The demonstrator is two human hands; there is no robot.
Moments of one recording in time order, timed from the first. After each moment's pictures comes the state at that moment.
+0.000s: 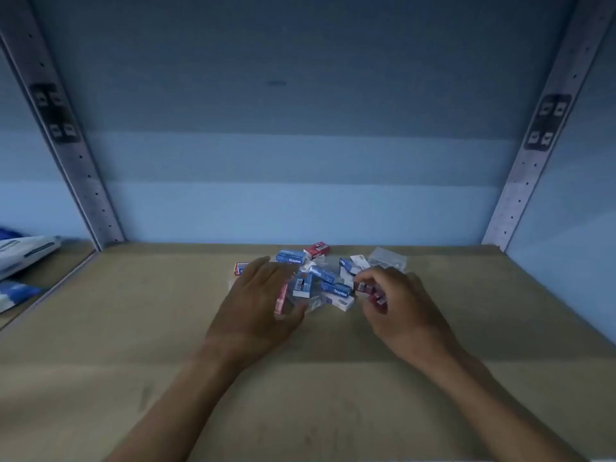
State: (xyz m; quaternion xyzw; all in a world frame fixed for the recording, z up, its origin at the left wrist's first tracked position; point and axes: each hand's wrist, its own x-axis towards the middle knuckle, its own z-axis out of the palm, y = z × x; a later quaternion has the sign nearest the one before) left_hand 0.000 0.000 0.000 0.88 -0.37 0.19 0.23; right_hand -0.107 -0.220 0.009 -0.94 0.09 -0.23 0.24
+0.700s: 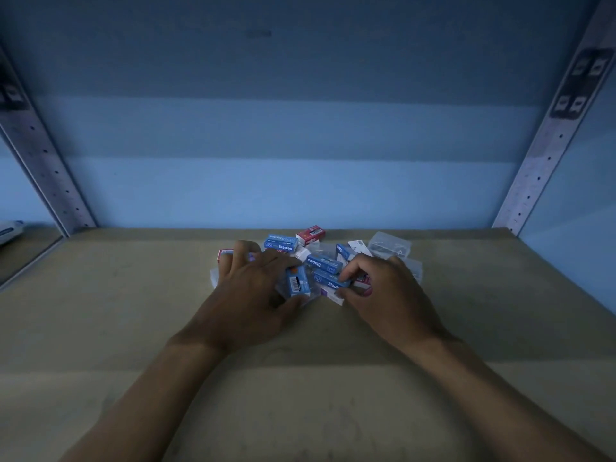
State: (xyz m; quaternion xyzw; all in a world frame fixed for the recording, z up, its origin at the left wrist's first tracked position) left_hand 0.018 -0.013 -0.001 0.90 -0.38 0.14 0.16; right_hand -0.072 -0.221 -0.004 -0.94 0.08 -0.22 0.26
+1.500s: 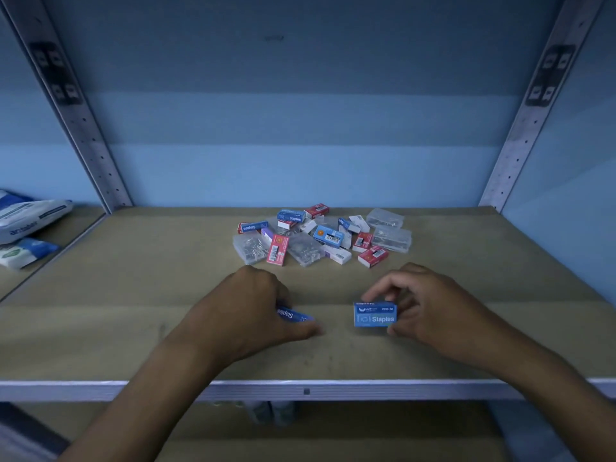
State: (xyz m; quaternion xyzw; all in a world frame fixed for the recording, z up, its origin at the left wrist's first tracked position) left_hand -0.089 0.030 0.035 0.93 -0.35 0.05 0.12; right_hand -0.196 -0.213 0.037 -0.93 0.02 -0.03 0.37
